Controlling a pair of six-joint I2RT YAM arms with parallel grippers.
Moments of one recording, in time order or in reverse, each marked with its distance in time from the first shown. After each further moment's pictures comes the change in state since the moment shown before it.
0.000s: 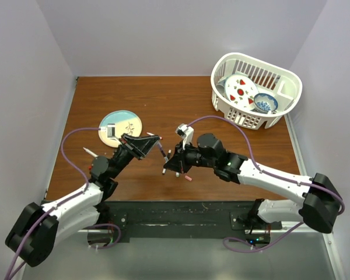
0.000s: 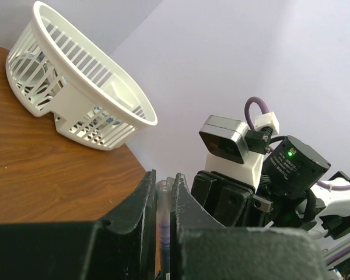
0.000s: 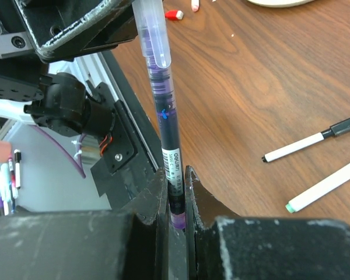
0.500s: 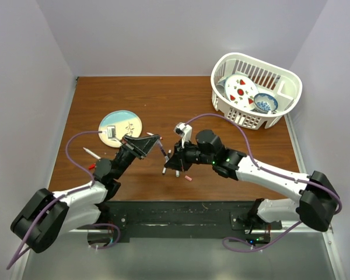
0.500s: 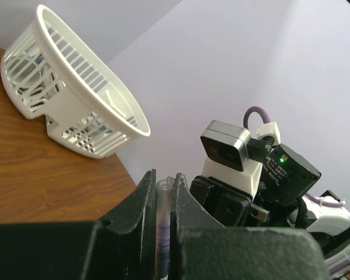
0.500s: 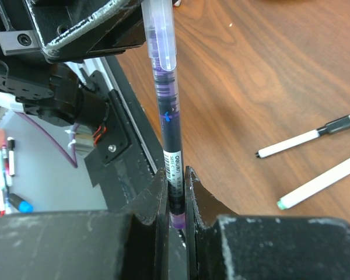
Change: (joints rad) left arm -0.028 0.153 -0.048 0.230 -0.081 -0.096; right arm -0.035 0.038 0.035 -0.041 -0.064 -0.051
